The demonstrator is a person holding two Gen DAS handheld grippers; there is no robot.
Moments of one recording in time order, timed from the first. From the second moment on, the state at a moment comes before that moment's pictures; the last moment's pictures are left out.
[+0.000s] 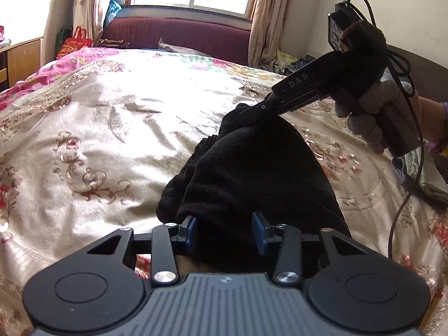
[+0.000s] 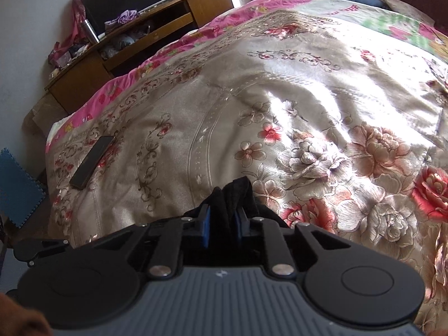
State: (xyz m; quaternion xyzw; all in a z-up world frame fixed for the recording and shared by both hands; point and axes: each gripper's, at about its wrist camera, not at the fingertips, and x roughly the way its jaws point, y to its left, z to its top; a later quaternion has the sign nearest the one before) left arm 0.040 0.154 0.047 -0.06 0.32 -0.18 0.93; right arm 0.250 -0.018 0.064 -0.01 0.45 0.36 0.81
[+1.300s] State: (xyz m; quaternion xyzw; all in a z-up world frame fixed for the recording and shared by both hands) left arm 0.095 0.138 0.027 0.05 0.35 -0.11 0.93; right arm 0.230 0.023 0.012 -0.04 0.38 0.26 0.89
